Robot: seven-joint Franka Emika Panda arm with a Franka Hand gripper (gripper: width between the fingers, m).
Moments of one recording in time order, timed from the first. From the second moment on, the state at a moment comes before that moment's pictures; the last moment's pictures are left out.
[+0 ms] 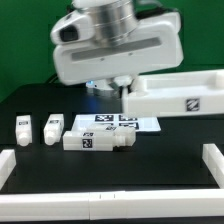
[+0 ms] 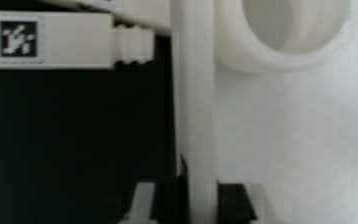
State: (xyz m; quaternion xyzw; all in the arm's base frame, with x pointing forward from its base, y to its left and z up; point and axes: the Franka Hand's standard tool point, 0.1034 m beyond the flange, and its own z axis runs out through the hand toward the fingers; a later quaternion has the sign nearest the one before) arm 0.508 -0.001 0.118 -0.99 0.04 0.10 0.09
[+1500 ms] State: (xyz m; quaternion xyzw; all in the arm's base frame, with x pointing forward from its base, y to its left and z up) arm 0.570 -0.084 0.025 -0.99 0.02 0.11 0.05
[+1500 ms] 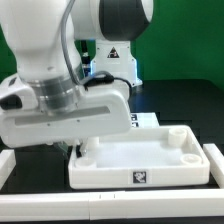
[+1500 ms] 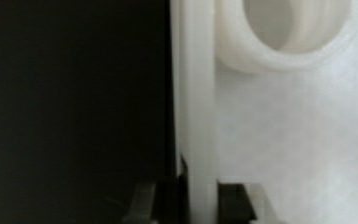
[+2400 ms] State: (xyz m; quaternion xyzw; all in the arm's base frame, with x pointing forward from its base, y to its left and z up) arm 0.590 -0.069 0.012 -1.00 0.03 0.08 0.01
